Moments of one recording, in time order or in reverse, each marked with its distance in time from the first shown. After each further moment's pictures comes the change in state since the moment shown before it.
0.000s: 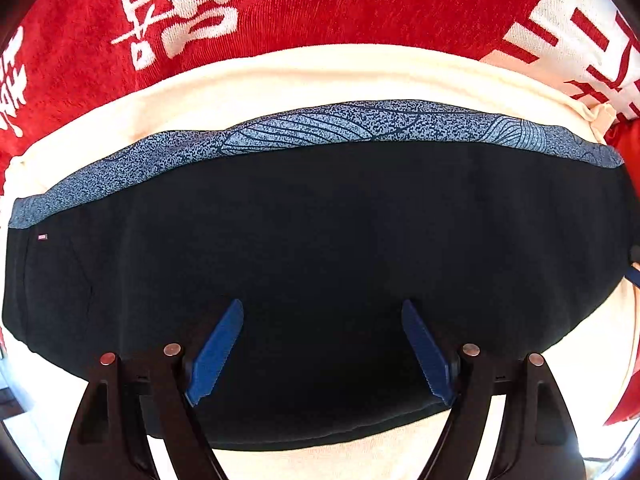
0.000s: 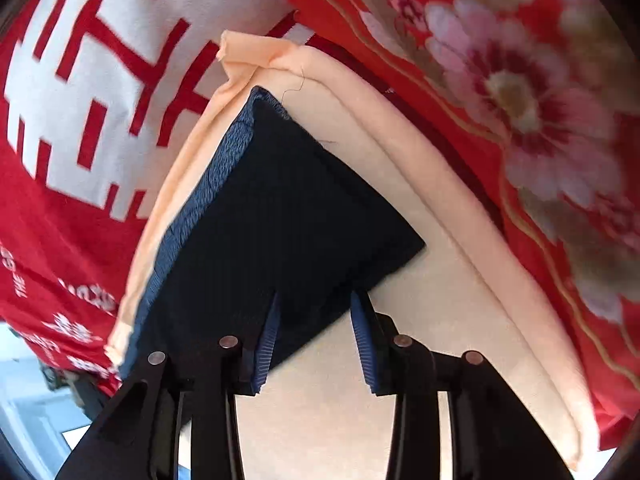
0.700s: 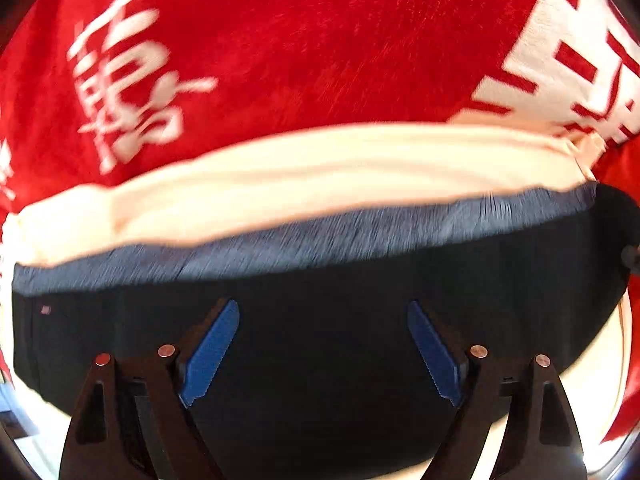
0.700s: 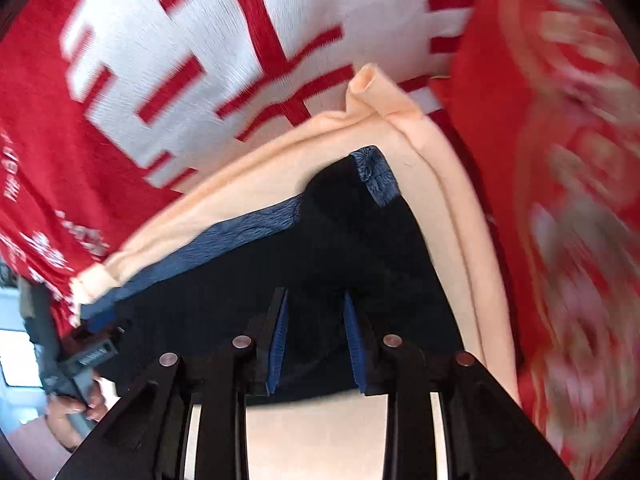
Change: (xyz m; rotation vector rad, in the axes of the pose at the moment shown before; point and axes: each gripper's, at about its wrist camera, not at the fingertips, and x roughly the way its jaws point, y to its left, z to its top) left arm -0.011 -0.019 0.068 0.053 -0.097 0.003; right arm 0.018 0.080 0.029 -0.407 0.001 -0.111
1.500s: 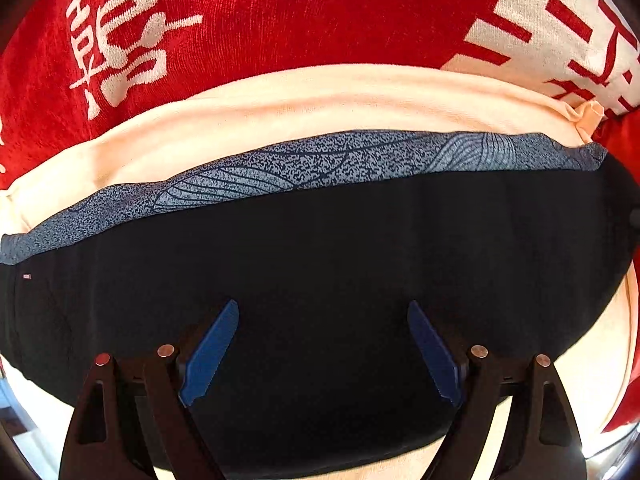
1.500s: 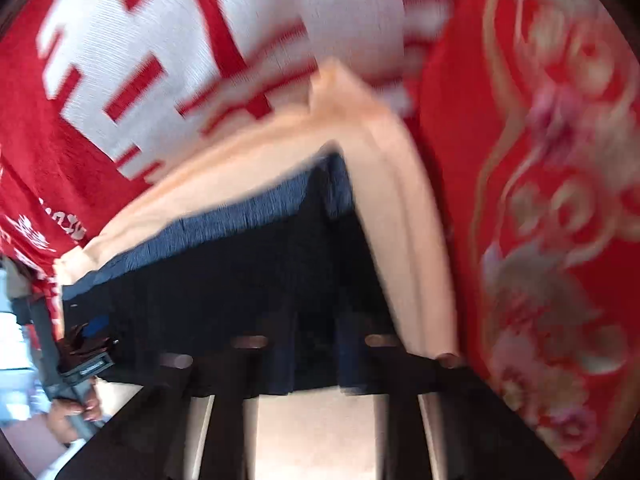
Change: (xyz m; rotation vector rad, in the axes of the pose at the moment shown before) left arm 0.005 0.004 -0.058 0.005 0.076 -0.029; right arm -0.014 -0.029 0.010 -0.024 0.078 -0.030
